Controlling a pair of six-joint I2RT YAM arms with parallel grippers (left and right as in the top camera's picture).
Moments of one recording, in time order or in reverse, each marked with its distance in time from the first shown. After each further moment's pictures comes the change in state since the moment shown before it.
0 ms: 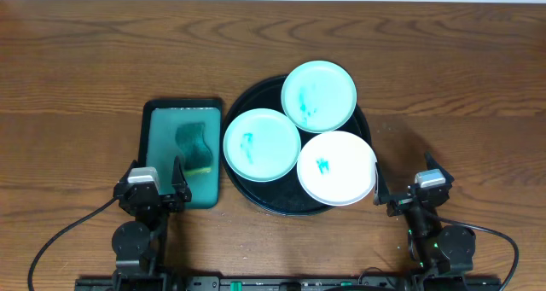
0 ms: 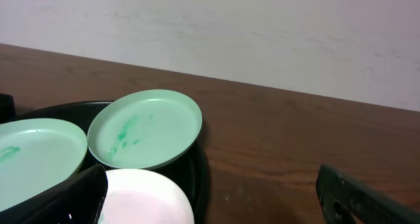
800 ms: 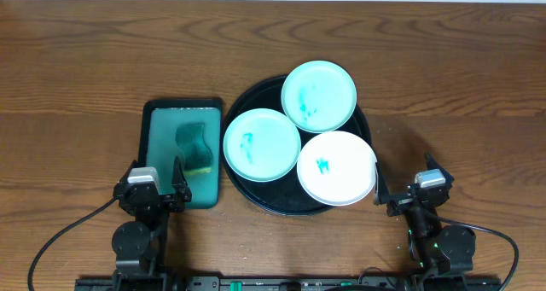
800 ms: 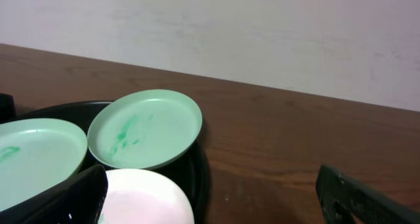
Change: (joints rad) left arm 0.000 0.000 0.000 0.000 0.000 0.000; right arm 0.000 0.000 0.000 0.000 0.000 0.000
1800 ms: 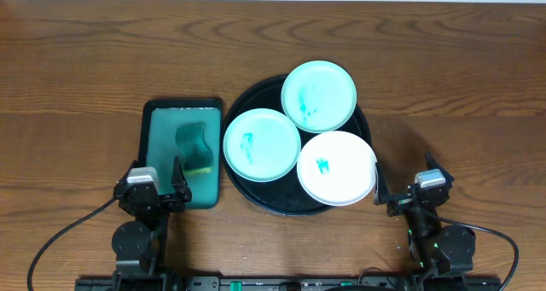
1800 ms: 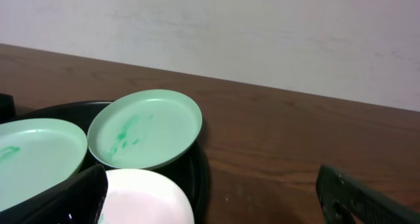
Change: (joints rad) left arm 0.000 0.000 0.000 0.000 0.000 -0.021; right arm 0.000 0.000 0.000 0.000 0.000 0.000
